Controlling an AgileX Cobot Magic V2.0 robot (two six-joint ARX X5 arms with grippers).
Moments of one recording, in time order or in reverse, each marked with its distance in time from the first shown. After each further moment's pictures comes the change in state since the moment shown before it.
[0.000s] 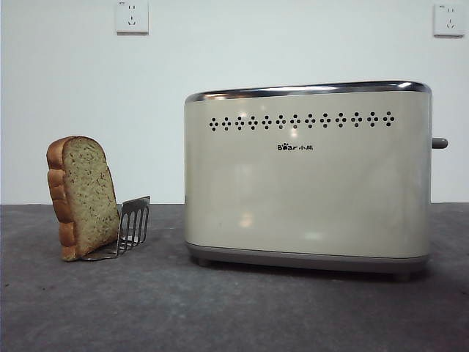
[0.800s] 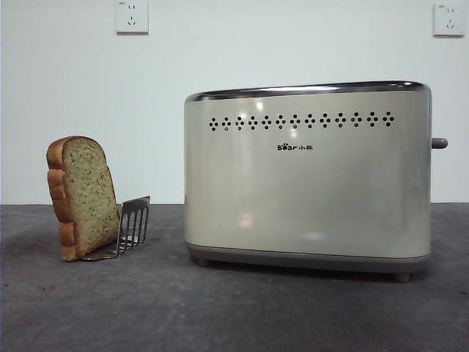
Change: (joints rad) left arm 0.000 0.752 0.767 -0.366 0.253 -0.057; right arm 0.000 0.354 0.497 -0.286 -0.010 0.003
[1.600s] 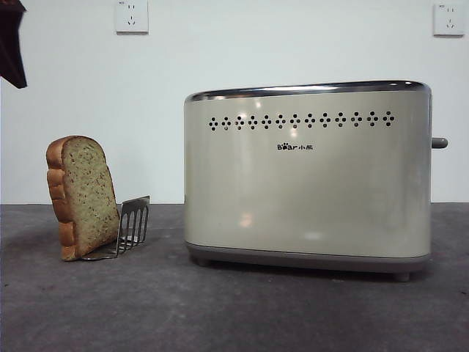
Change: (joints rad) left arm -0.022 0.637 0.684 -0.605 0.084 0.065; right arm 0.000 0.151 0.099 -0.183 -0.320 -0.147
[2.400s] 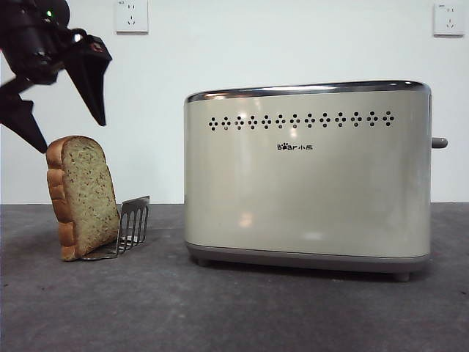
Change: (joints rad) left arm -0.080 0.350 0.215 -0.095 0.057 0.099; right arm 0.000 0.016 0.027 -0.024 -0.048 0.000
